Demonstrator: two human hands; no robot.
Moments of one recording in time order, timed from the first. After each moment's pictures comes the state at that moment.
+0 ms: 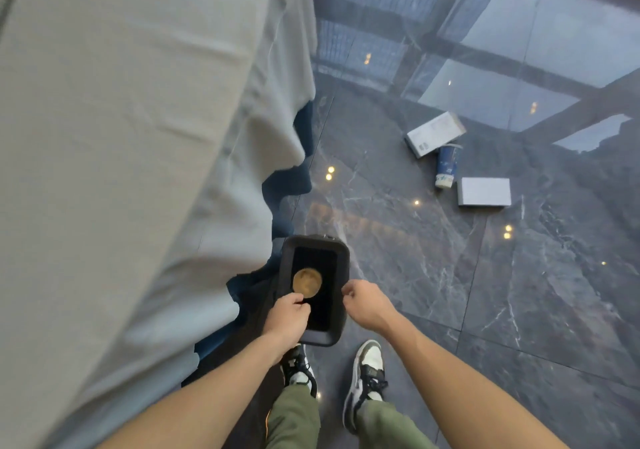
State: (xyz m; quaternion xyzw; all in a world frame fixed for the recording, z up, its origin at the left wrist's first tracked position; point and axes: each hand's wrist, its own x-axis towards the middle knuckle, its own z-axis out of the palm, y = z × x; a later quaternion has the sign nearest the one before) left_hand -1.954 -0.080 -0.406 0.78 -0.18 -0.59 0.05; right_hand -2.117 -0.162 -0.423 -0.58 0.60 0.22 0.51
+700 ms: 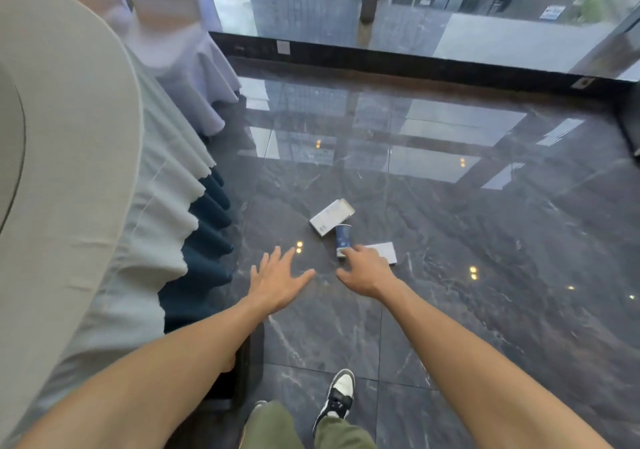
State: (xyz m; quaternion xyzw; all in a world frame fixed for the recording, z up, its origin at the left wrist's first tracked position) left_hand -2.203 -0.325 -0.125 0.74 -0.56 -0.36 -0.05; right_hand -2.405 -0.375 -0.138 -0.71 0.61 0.13 0.32
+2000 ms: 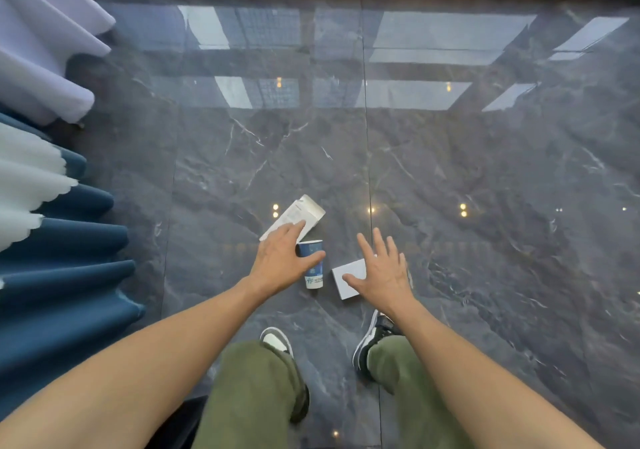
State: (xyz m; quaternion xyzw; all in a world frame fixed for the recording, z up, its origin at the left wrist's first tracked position) left_hand -2.313 -0.690 -0.435 0.66 -0.64 -0.41 -0.02; right_hand -2.532 -0.644 -0.469 -0.63 0.69 0.14 0.32
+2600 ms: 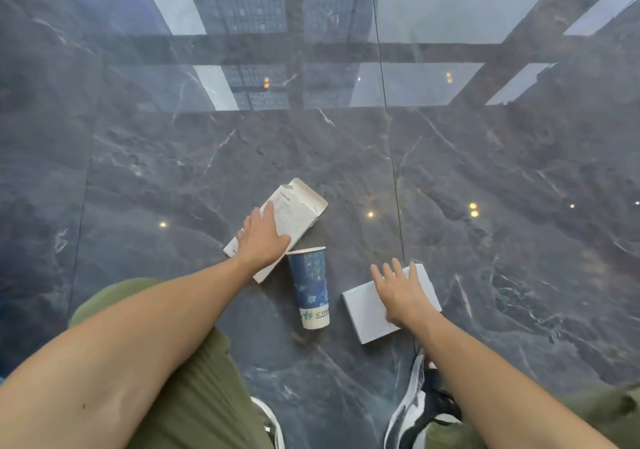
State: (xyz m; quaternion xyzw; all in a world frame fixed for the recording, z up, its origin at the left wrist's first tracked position) left_hand -2.298 -0.758 -0.825 0.71 -0.58 -0.38 -0.09; right_hand -2.576 -0.643 -0.853 -0.71 0.53 0.41 0.21
